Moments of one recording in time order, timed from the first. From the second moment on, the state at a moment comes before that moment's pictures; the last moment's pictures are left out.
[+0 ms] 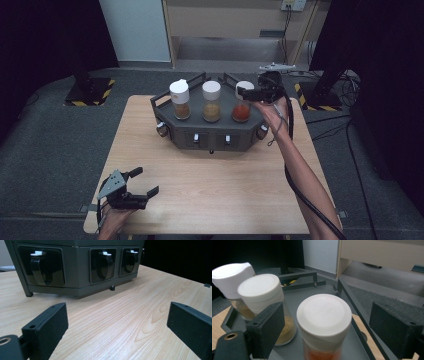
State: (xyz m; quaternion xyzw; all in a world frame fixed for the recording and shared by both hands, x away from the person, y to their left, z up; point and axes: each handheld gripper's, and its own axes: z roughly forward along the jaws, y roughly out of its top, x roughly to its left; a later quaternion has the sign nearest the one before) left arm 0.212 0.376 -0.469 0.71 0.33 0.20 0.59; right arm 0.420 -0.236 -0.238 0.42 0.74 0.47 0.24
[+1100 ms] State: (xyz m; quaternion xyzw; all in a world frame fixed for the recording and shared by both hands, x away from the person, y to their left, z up) left arm 0.212 0.376 -0.469 0.71 0.34 0.19 0.58; right arm 0.317 -0.280 -0.249 0.31 0.76 0.53 0.21
